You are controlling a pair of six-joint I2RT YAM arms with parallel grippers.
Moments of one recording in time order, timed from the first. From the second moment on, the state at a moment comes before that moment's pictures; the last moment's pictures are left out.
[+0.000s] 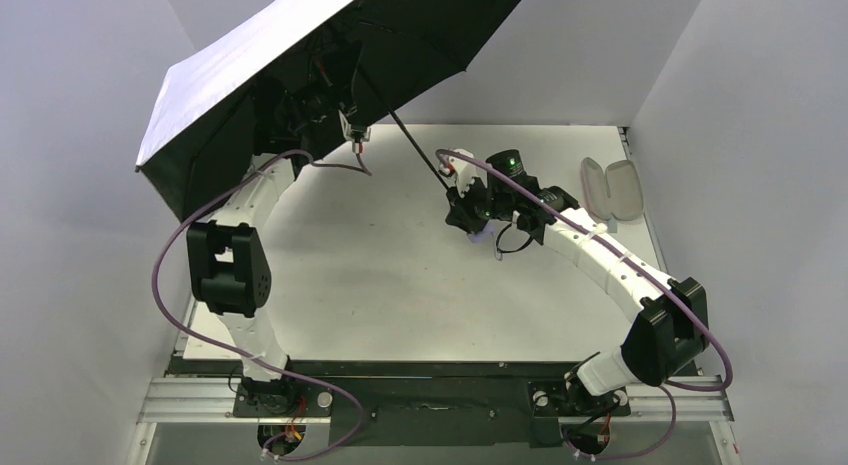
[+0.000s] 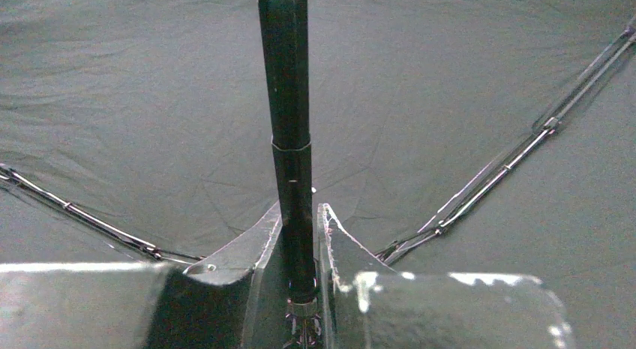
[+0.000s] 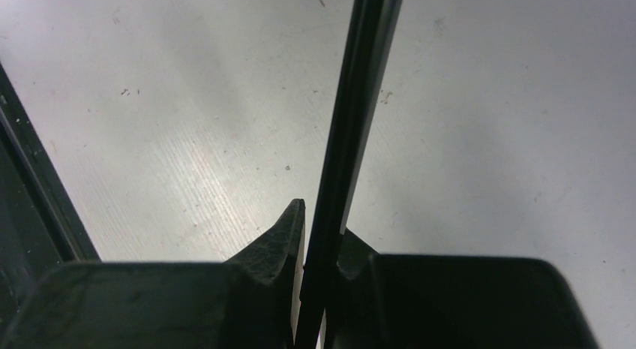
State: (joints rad) left arm -0.11 1.87 1.64 0.65 0.88 1.83; right arm 0.56 1.46 1.25 -0.50 -0.41 -0.28
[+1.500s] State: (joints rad) left arm -0.36 0.73 0.70 -0.04 0.53 1.72; right arm 0.64 1.52 1.21 -0.51 -0.63 0.03
